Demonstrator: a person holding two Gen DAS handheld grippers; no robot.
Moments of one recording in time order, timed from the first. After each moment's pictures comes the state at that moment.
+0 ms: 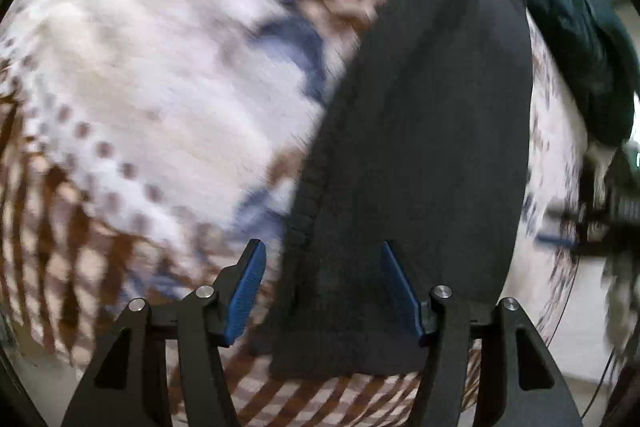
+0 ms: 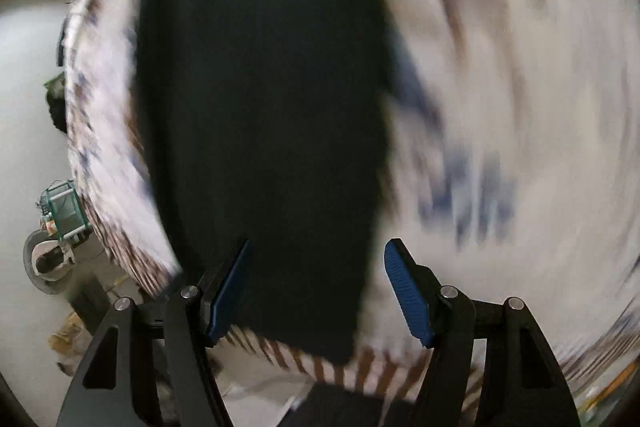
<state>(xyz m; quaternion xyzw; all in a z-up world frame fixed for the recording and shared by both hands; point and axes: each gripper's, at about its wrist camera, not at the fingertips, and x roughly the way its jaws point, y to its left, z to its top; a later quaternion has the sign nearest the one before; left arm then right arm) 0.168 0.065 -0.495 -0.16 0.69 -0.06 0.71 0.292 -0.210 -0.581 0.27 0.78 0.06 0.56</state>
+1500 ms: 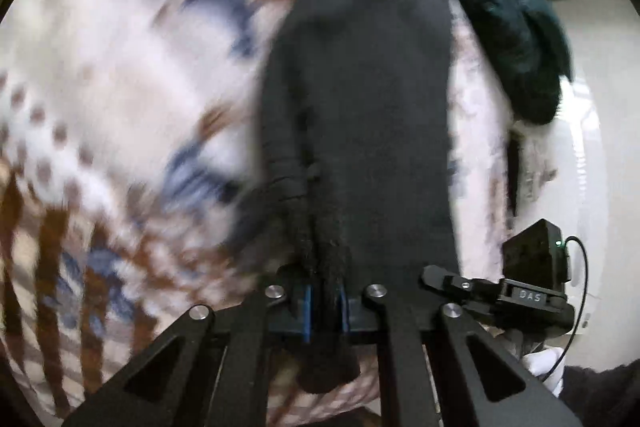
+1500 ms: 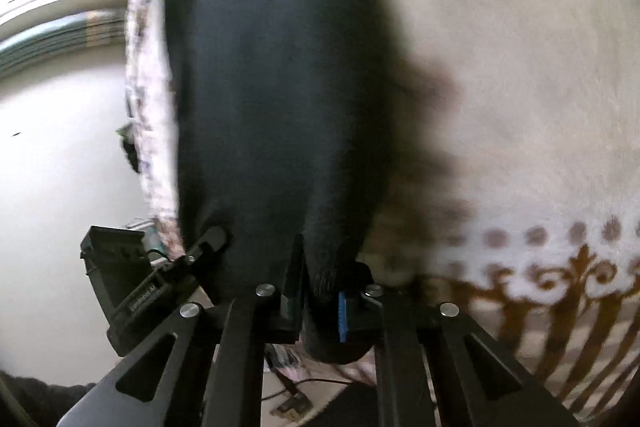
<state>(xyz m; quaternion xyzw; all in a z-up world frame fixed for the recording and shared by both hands) 0.158 0.063 -0.466 -0.26 0.64 -0.21 0.69 0.118 -0.163 -0.584 0.45 0.65 0.11 0.61</state>
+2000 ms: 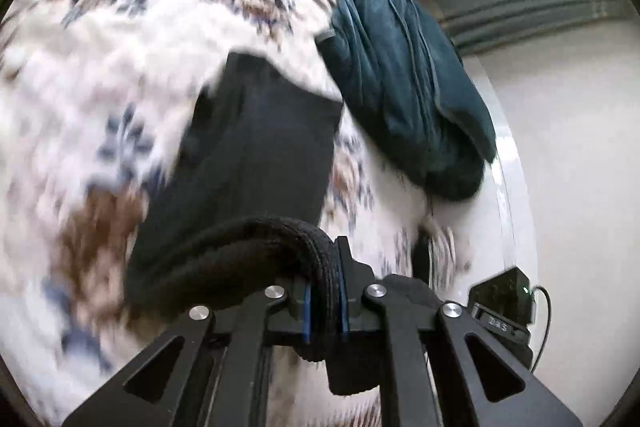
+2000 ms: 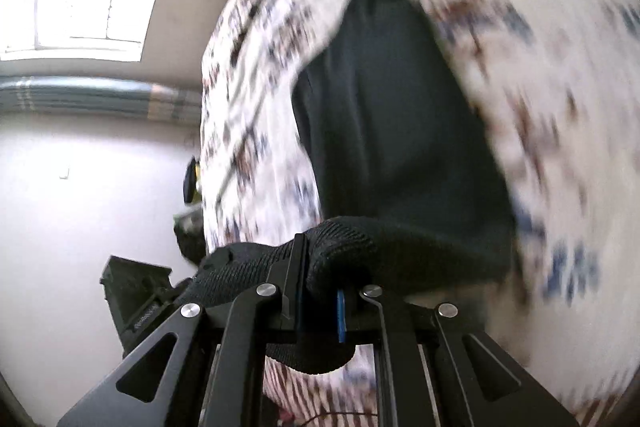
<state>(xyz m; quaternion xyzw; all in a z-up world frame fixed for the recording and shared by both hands) 0.389 0.026 -0.359 -0.34 0.54 -0.28 0.72 0.317 -0.248 -0.431 0.48 0.49 0.08 0.73</state>
